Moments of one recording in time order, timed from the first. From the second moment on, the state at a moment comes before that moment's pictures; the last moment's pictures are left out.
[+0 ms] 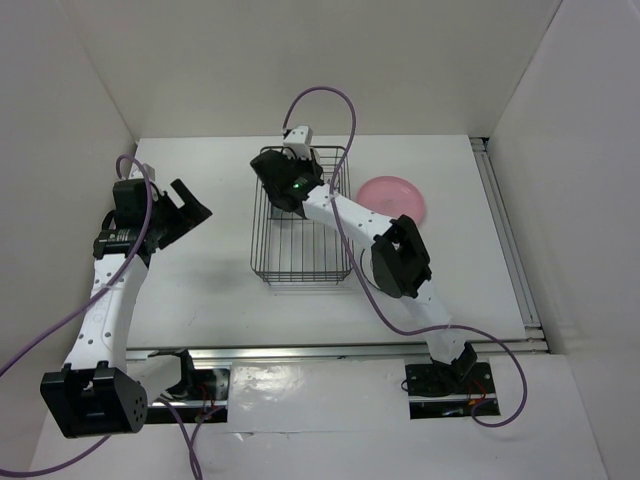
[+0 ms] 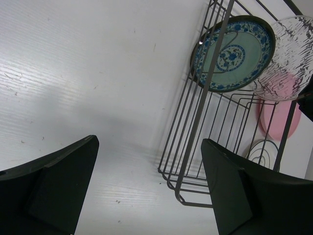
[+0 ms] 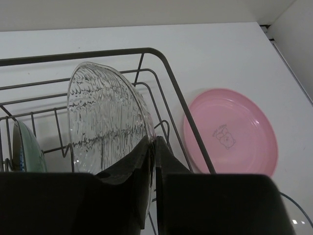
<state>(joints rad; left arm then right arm) 0.12 1.08 1.02 -0.61 0.16 -0.56 0.81 2.32 2.13 -0.47 1.19 0.36</state>
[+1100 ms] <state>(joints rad) 0.12 1.08 1.02 -0.61 0.17 -0.56 0.79 2.26 2.04 -0.43 0.95 0.37</state>
